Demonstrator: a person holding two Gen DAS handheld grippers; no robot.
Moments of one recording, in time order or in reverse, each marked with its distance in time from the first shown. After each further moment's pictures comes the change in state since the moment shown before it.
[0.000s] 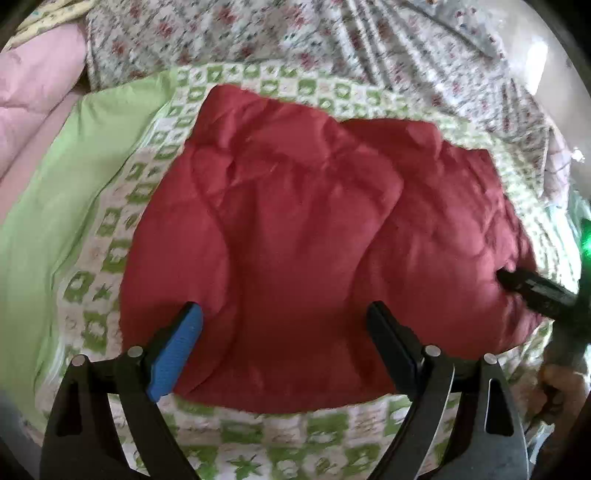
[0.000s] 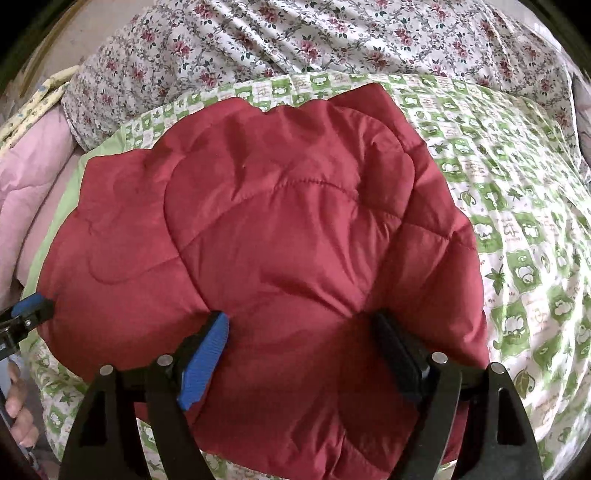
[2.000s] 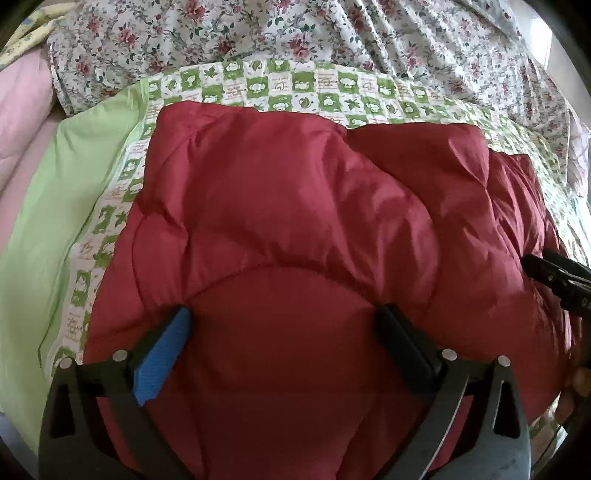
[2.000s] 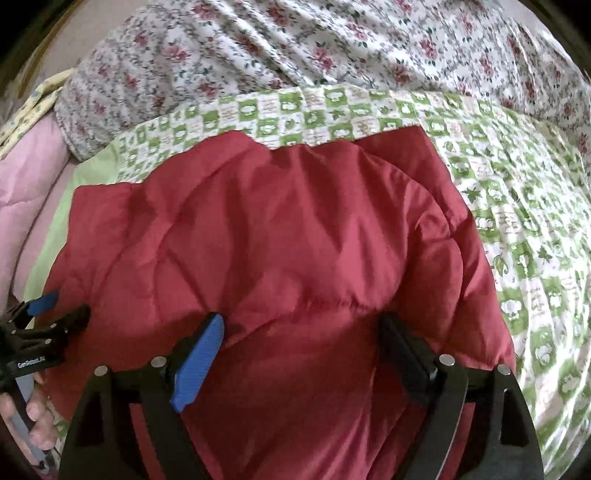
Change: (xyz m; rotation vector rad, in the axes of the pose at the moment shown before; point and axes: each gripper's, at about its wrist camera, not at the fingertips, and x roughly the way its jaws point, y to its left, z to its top) left arm 0.066 -0.024 0.069 0.069 0.012 0.067; right arm 0.044 0.006 0.064 -0.008 0.001 0.010
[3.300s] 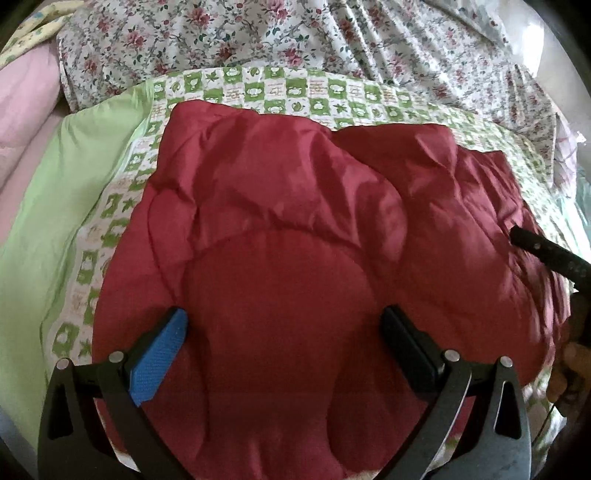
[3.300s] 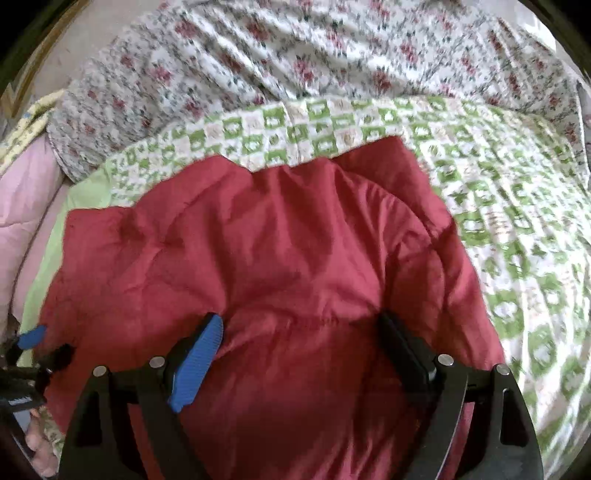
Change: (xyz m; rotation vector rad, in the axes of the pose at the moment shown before) left arm -0.037 0.003 -0.026 -0.011 -0.017 -0.052; right arm -0.033 -0.003 -0.010 0.045 -0.095 0.010
